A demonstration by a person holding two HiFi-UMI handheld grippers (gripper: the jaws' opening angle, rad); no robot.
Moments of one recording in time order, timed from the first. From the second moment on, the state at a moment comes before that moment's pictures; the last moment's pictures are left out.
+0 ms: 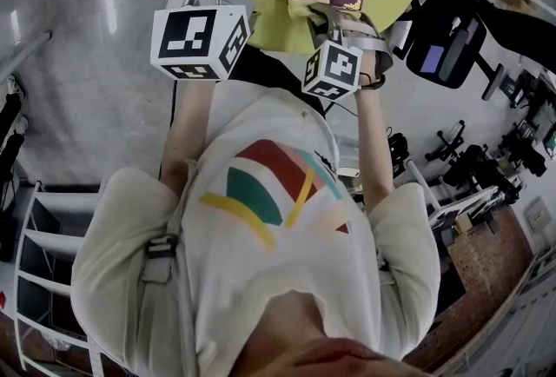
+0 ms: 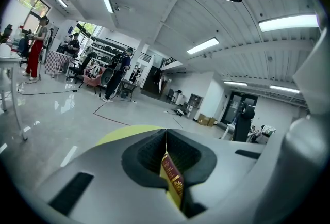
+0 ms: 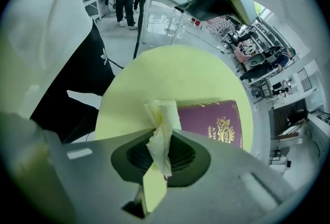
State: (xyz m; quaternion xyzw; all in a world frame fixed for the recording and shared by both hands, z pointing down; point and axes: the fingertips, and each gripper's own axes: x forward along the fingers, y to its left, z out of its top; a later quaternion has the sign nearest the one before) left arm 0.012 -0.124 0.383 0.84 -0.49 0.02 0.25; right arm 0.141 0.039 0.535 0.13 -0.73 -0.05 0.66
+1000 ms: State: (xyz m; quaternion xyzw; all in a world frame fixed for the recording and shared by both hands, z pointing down) left arm -0.023 -0.108 0.403 0.82 -0.52 0.04 0.23; right arm 0.134 -0.144 0.525 0.05 -0.59 -0.23 0.77
